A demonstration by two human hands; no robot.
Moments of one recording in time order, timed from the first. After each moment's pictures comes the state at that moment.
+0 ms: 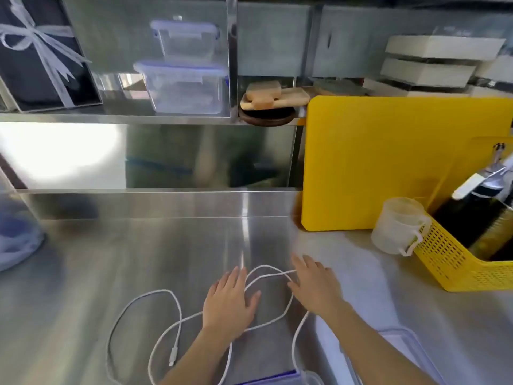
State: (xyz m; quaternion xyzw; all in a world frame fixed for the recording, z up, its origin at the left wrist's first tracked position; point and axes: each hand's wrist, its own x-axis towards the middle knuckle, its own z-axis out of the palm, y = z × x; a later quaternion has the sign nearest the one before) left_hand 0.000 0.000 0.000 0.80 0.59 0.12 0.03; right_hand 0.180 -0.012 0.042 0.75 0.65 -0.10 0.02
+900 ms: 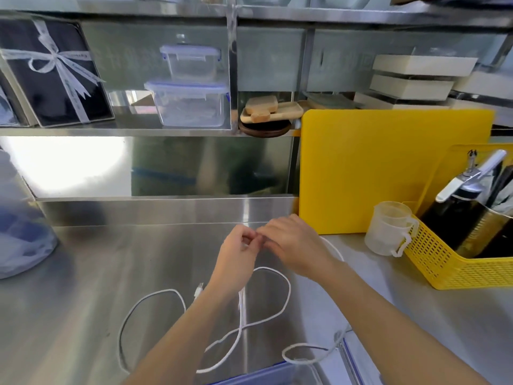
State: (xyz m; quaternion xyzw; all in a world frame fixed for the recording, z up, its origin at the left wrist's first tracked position) left_hand 0.017 -0.003 0.127 0.62 0.49 0.44 0.43; right_hand 0.151 -0.014 0.148 0.49 0.84 0.08 -0.20
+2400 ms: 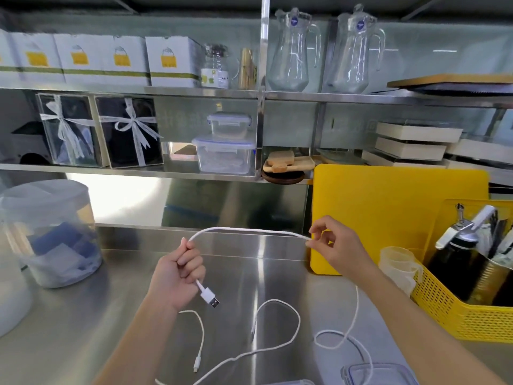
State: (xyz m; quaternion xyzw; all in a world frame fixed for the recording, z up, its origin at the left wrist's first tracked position) left_hand -0.108 -0.032 0.177 0.22 0.13 0.56 0.79; right_hand 0.184 -0.061 0.220 0.55 0.71 -0.11 -0.42
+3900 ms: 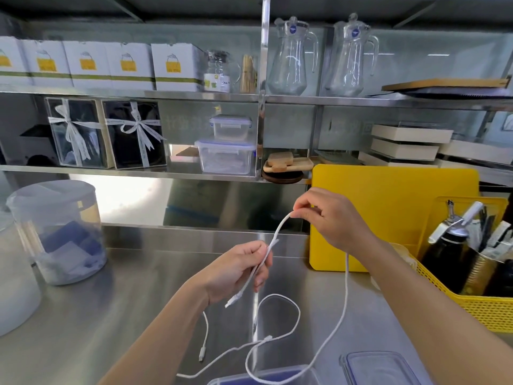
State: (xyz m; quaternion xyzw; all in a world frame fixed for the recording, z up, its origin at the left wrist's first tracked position) left_hand -0.047 -0.082 0.216 0.67 0.28 0.32 0.61; right_hand 0.150 -0.090 0.282 0.48 0.79 0.06 -0.37
